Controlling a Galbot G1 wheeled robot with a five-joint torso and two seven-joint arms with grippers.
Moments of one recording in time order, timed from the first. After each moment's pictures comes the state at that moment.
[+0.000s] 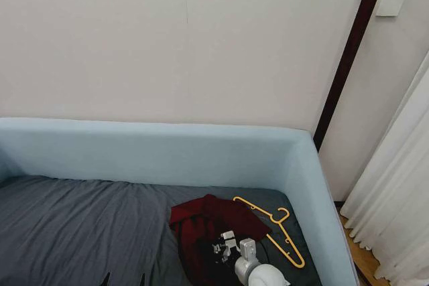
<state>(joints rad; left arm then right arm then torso) 1.83 -1.27 -0.47 -1.76 -0.12 -0.69 -0.20 -0.86 1.11 -0.29 1.65 0.87 -0.31 0.22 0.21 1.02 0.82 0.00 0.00</state>
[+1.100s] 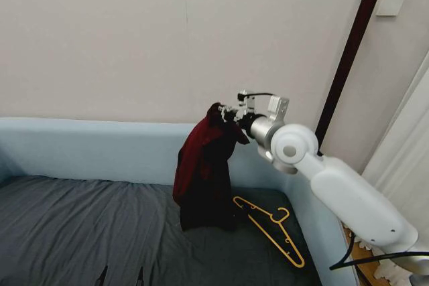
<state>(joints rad) 1.83 -1.26 -0.48 -1.80 -0.13 -0.70 -0.20 -0.06 1.02 -0.24 1.76 1.41 -0.40 0.43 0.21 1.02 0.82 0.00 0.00</state>
